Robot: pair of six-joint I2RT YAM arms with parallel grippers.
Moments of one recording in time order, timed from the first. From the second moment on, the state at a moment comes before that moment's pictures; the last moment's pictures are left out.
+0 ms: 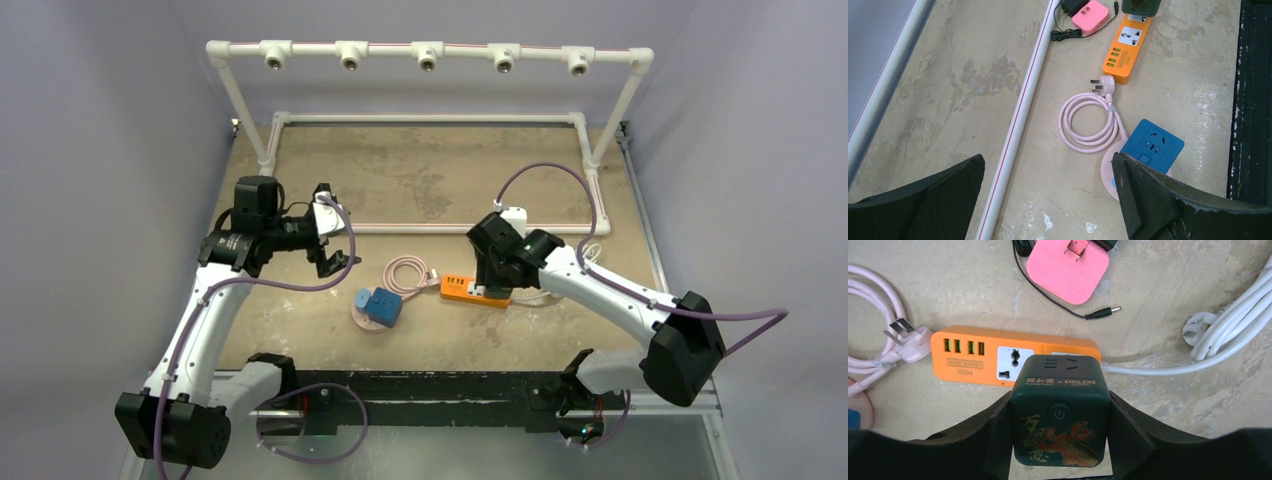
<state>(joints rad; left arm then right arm) -0.14 1.02 1.01 -0.70 0.91 0.88 0.77 1.32 1.00 -0.85 0.42 0.75</state>
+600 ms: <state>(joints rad) -0.14 1.02 1.01 -0.72 0.91 0.90 0.77 1.32 0.95 -0.82 0.43 0.78</state>
